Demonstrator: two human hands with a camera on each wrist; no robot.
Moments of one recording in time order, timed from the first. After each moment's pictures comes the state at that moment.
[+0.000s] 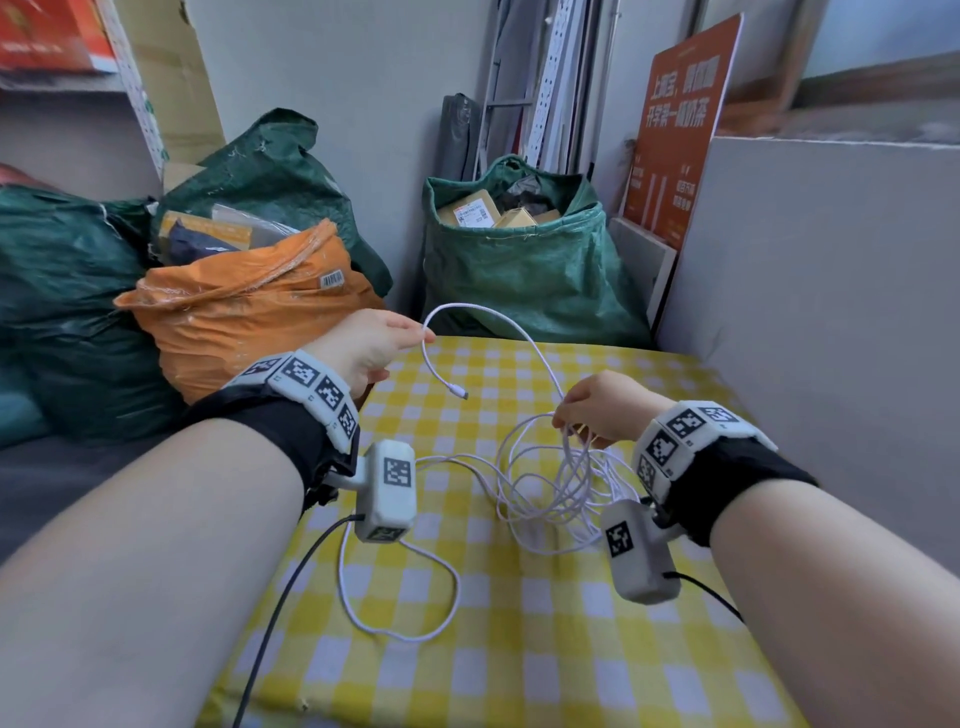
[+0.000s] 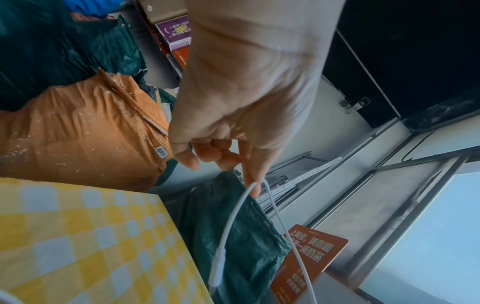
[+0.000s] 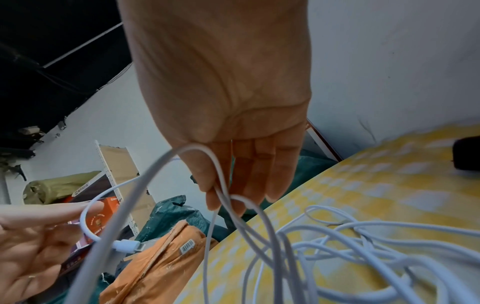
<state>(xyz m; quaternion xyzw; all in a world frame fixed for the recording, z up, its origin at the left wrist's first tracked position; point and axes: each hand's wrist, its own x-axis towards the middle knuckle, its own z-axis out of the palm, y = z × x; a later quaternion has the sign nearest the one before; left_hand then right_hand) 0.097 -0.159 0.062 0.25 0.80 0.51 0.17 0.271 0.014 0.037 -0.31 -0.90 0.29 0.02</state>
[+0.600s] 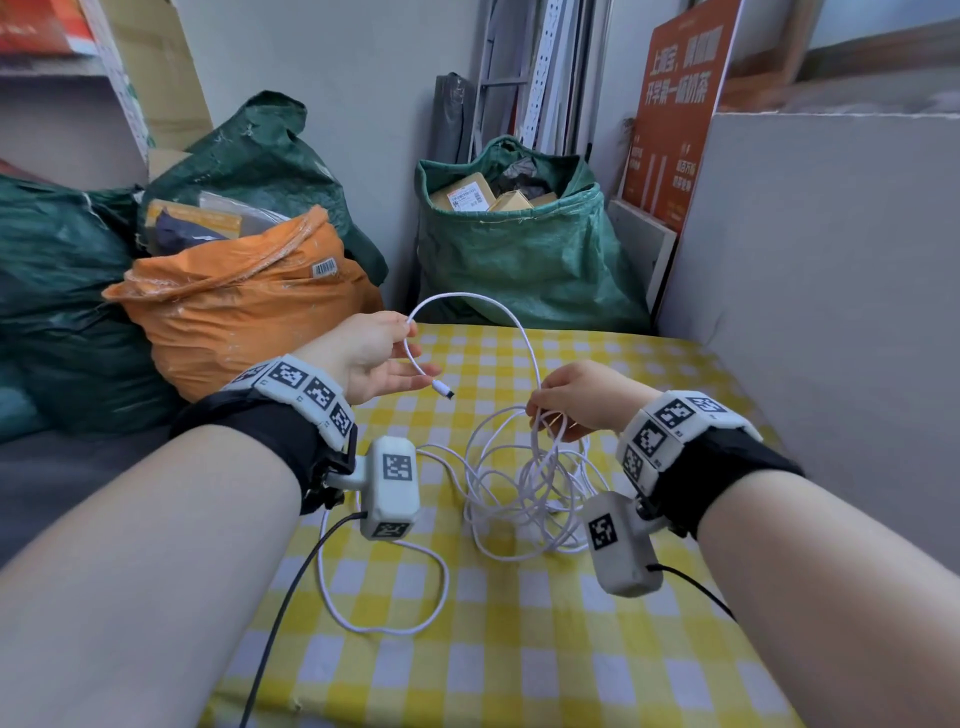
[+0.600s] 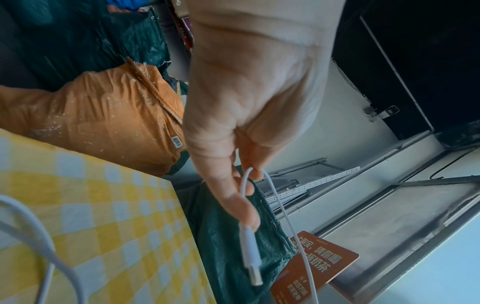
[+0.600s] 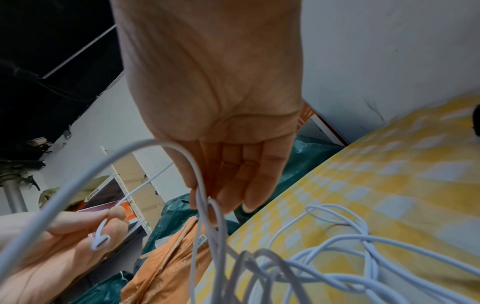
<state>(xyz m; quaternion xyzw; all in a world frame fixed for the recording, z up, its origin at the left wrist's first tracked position) 0.104 -0.153 0.053 0.15 0.69 0.64 0.31 0.263 0.006 0.034 -0.26 -0.88 0.40 0.02</state>
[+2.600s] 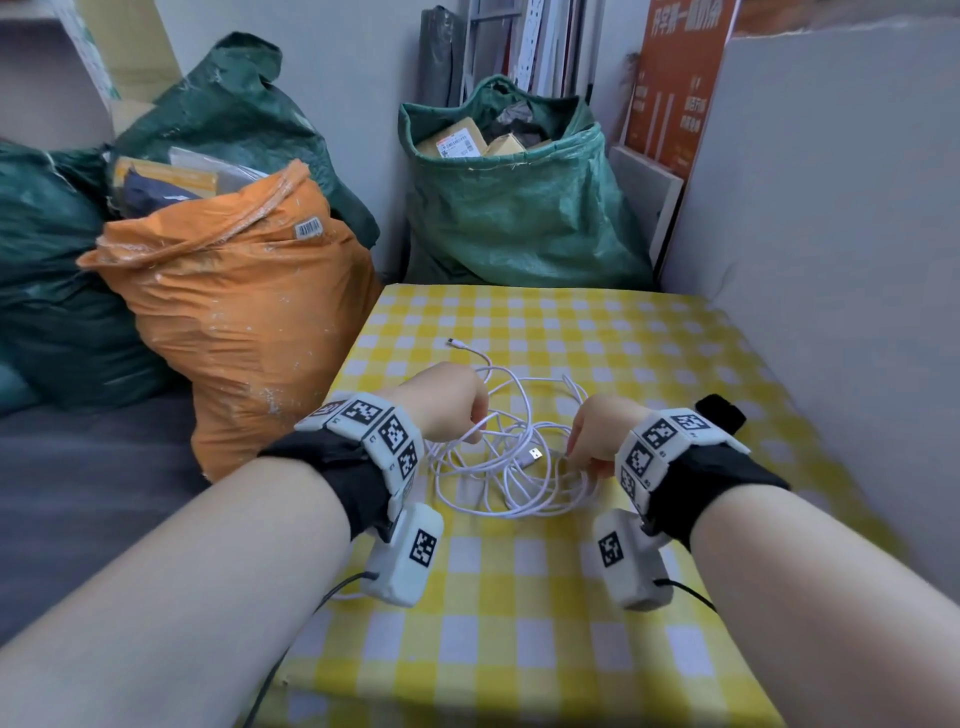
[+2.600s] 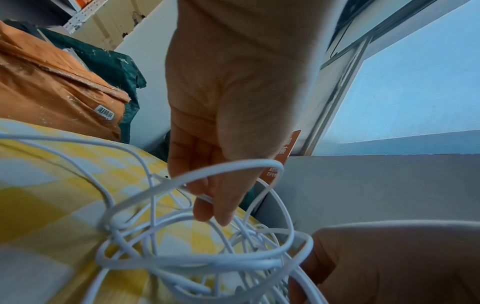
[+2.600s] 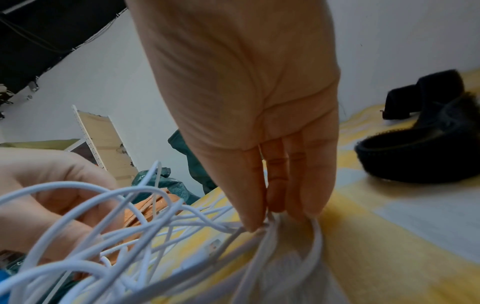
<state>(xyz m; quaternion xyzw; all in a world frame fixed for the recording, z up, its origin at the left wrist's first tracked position) 0.141 -0.109 -0.017 0.54 0.83 0.03 0.13 0.270 0.032 -0.041 -0.36 -0.90 0.17 -0.17</state>
